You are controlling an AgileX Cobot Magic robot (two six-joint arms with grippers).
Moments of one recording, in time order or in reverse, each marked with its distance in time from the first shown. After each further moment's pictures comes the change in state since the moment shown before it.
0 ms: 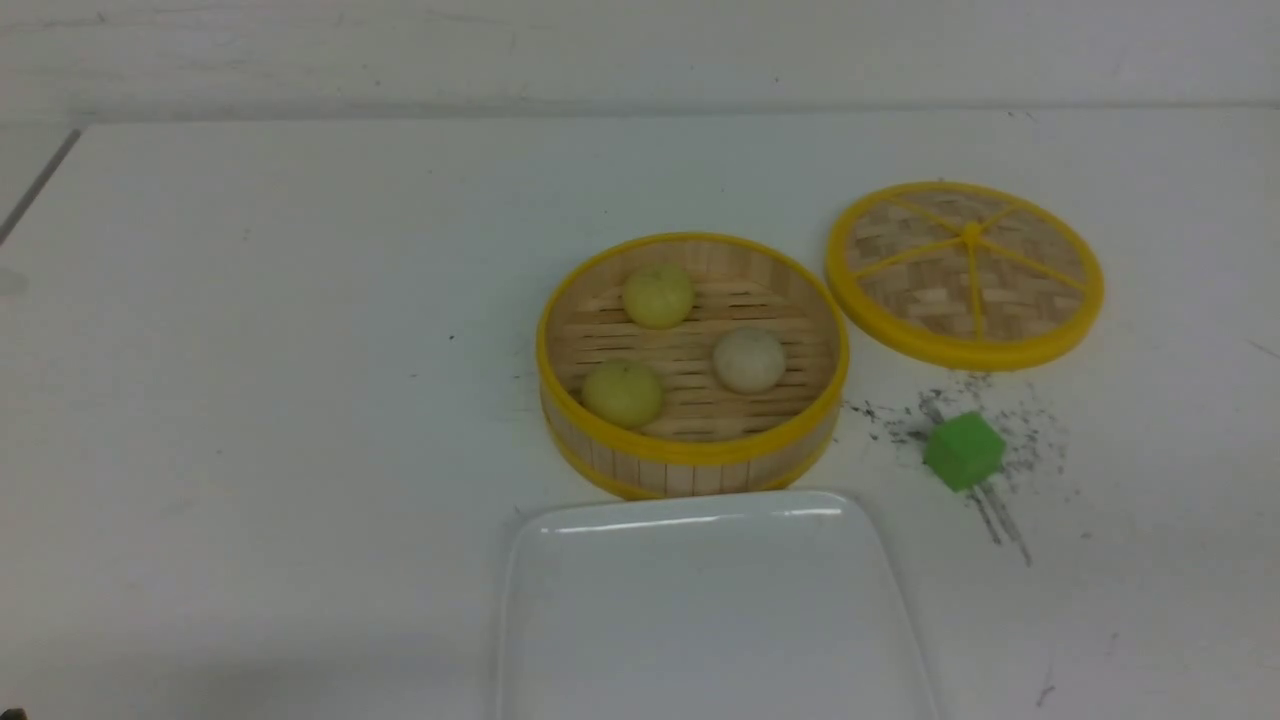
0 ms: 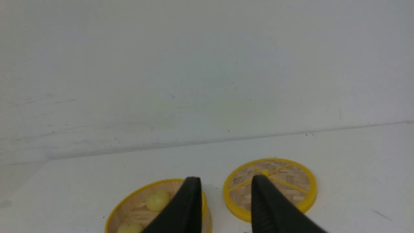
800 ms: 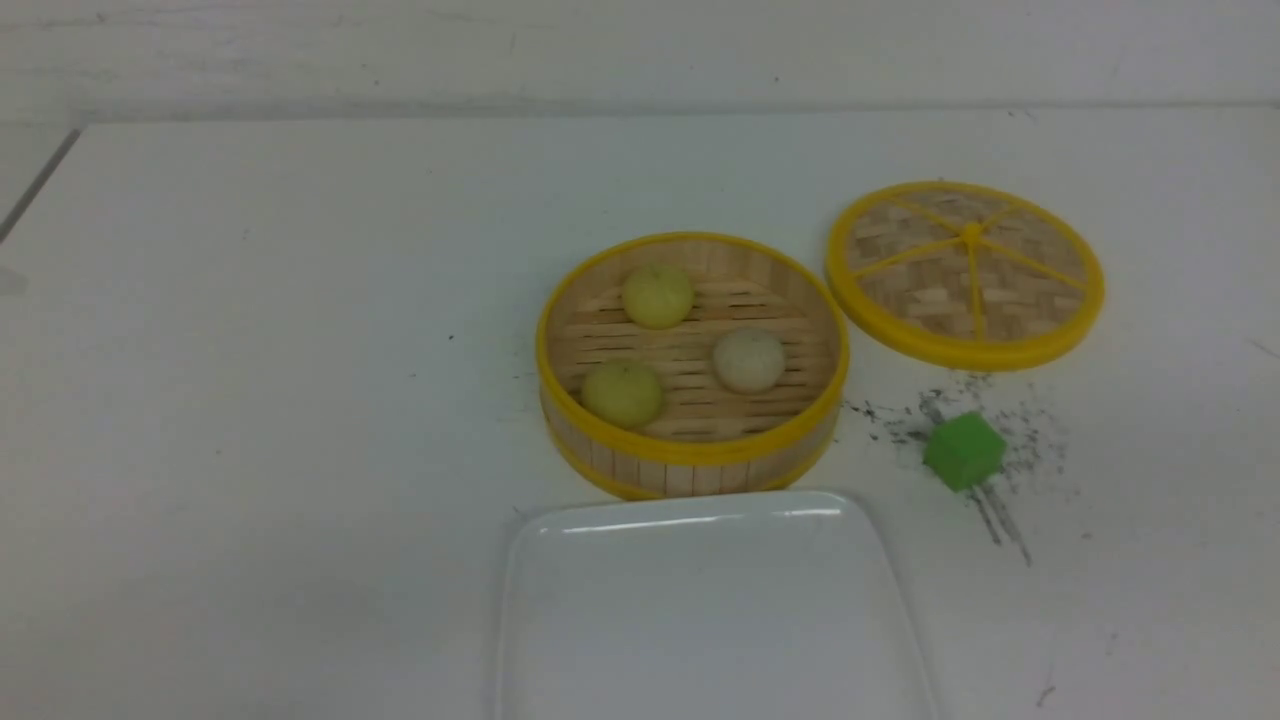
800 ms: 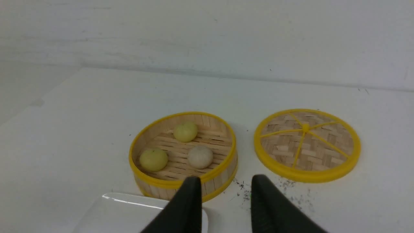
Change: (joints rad) right arm 0.000 0.217 0.001 0.246 0.059 -0.373; left arm 0.000 0.000 0.008 -0.395 -0.553 -0.660
